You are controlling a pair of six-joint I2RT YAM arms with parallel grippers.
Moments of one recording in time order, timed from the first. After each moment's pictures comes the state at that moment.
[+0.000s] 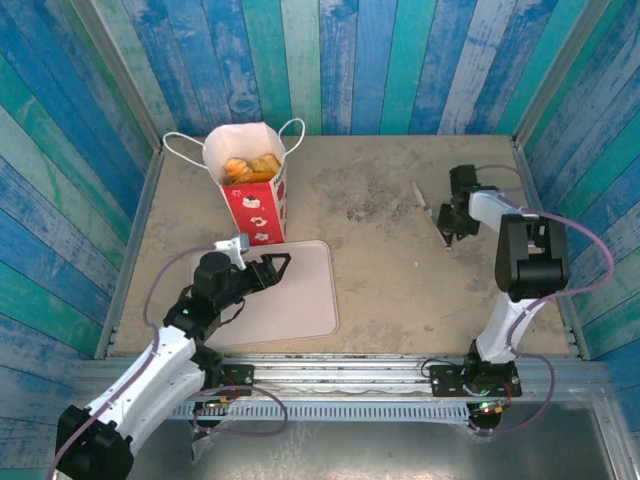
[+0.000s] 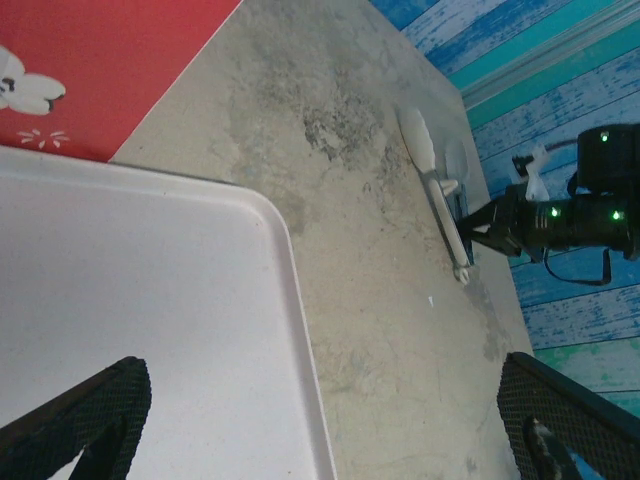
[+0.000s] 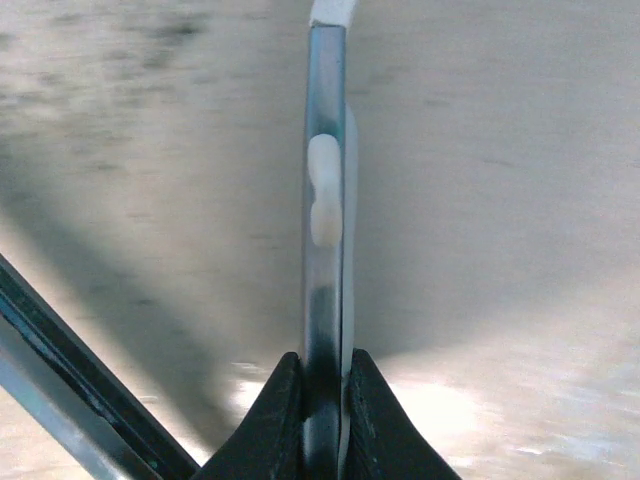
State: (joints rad) left arm -0.43 0.65 0.31 -0.06 0.26 -0.80; right arm 0.01 1.86 1.17 -0.57 0.16 0.30
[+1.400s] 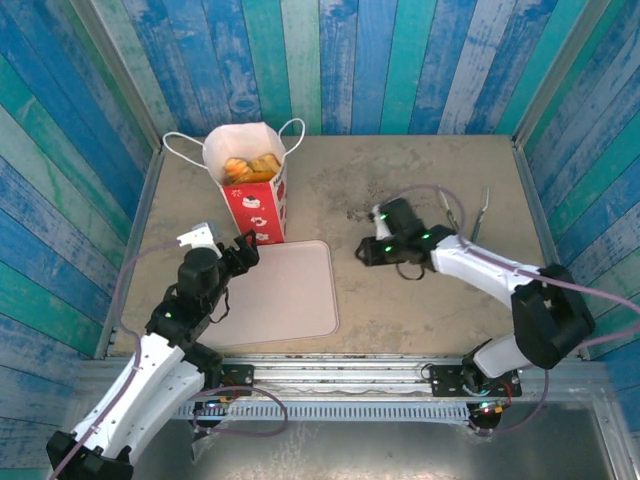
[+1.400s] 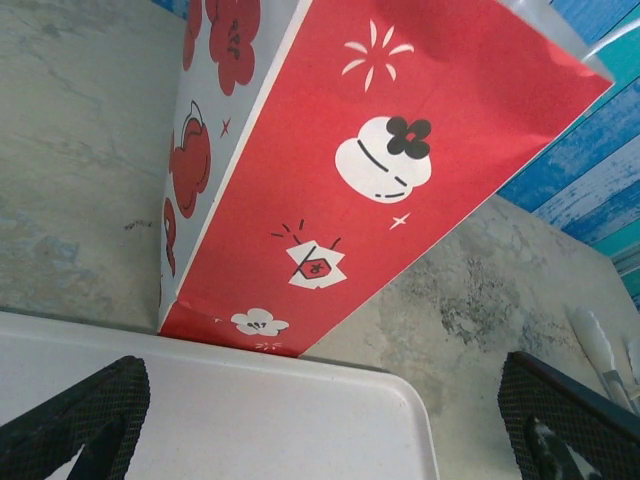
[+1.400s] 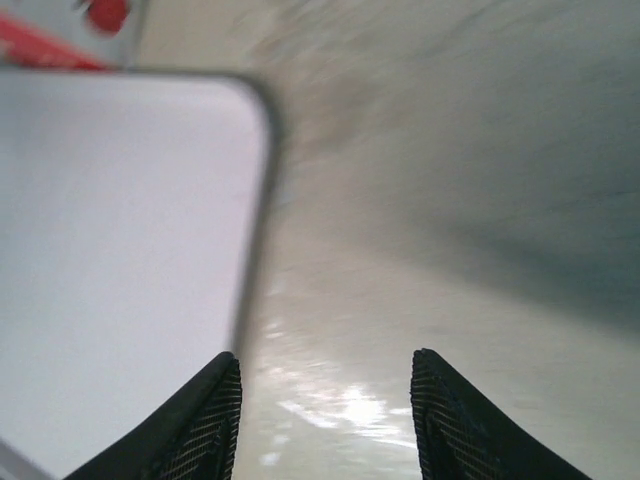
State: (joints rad) left arm -0.43 0.55 0.47 -0.27 -0.24 -0.65; right arm 0.66 1.50 0.90 -0.36 -0.19 0.49
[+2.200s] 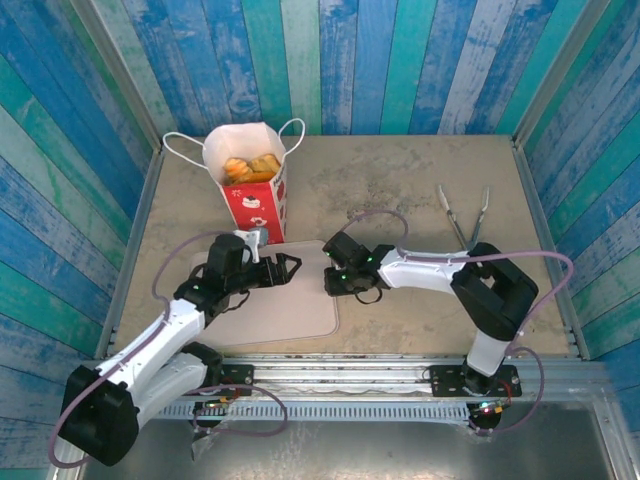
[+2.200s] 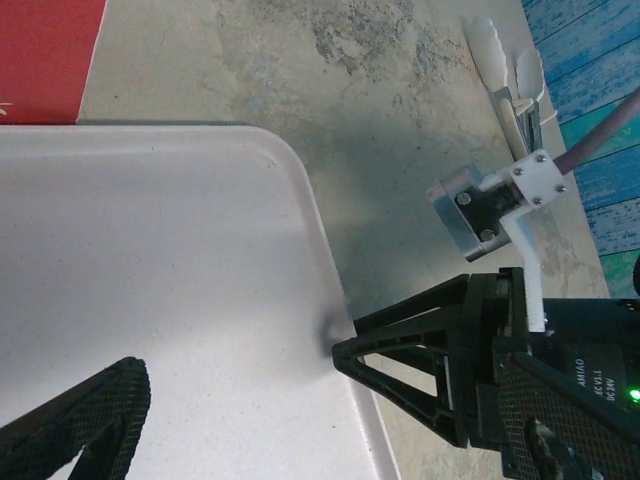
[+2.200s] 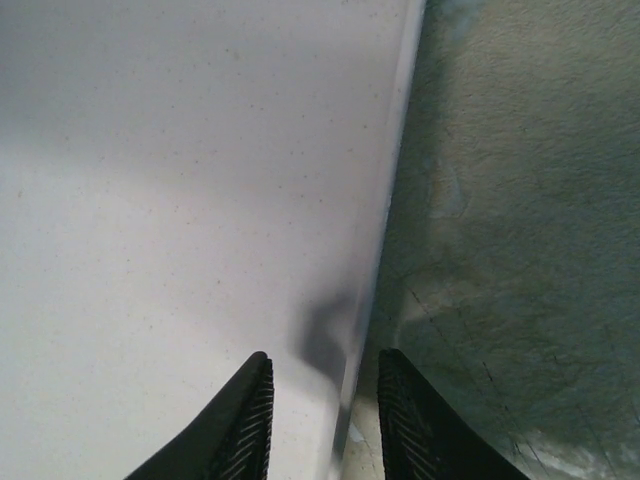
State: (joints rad) left arm -0.43 0.89 0.44 -0.17 0.36 -0.60; right arm 0.92 1.77 1.00 -0.33 -0.07 0.74
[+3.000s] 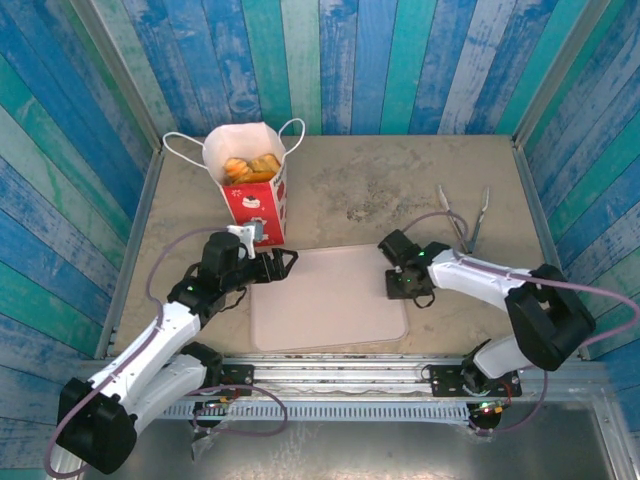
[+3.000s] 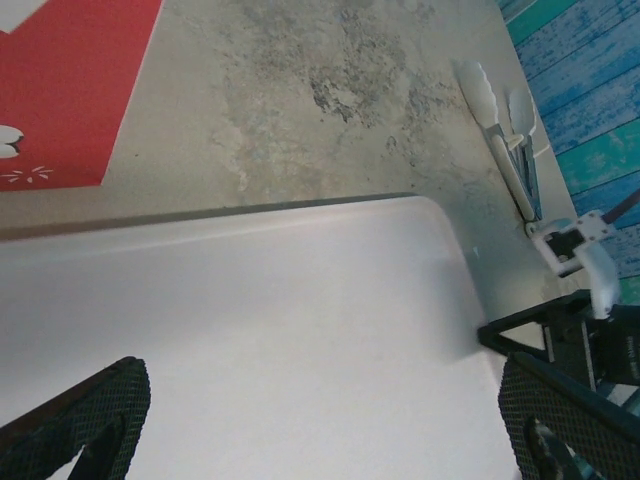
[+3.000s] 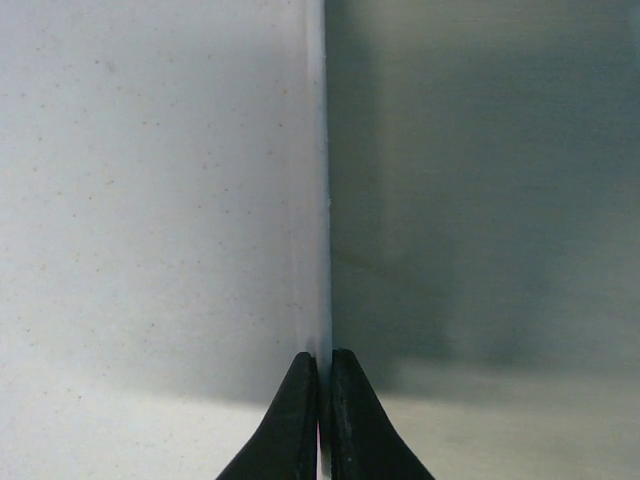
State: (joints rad) left arm -0.43 0.84 0.49 -0.21 0.30 -0.58; right arm 0.63 1.46 0.75 -0.68 0.11 0.61
